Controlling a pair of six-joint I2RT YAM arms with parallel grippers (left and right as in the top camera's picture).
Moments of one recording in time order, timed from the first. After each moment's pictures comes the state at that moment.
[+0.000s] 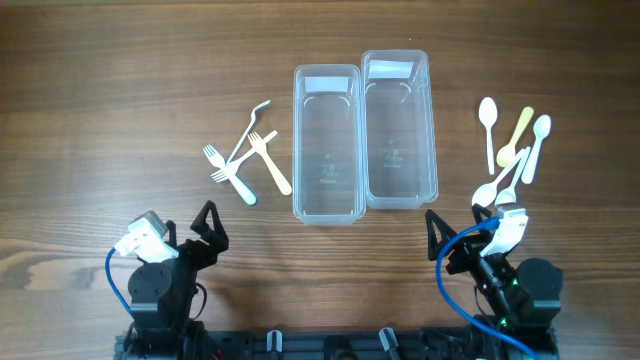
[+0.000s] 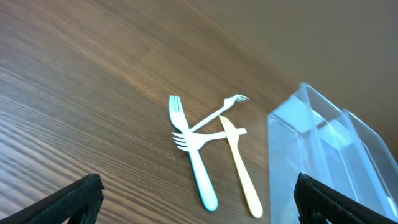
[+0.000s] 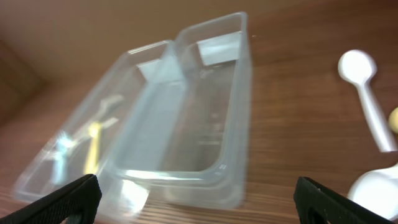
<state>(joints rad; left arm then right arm) -0.02 0.02 0.14 -0.49 -0.02 -0.62 -0.03 0.02 0.16 -0.46 -0.37 0.29</state>
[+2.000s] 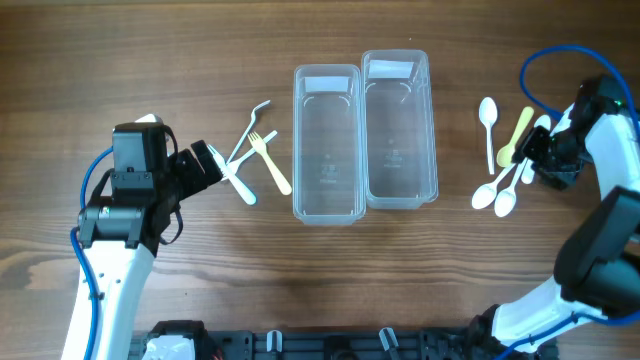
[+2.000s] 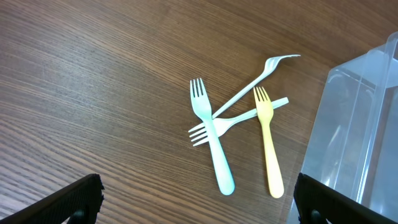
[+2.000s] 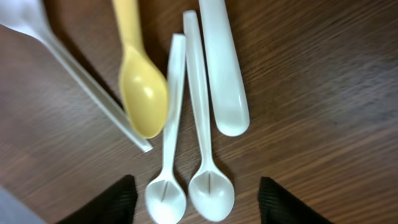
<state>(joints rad) -0.02 1.11 0.93 -0.78 -0.05 -0.45 -0.40 1.85 1.30 -0.96 -0.07 0.21</state>
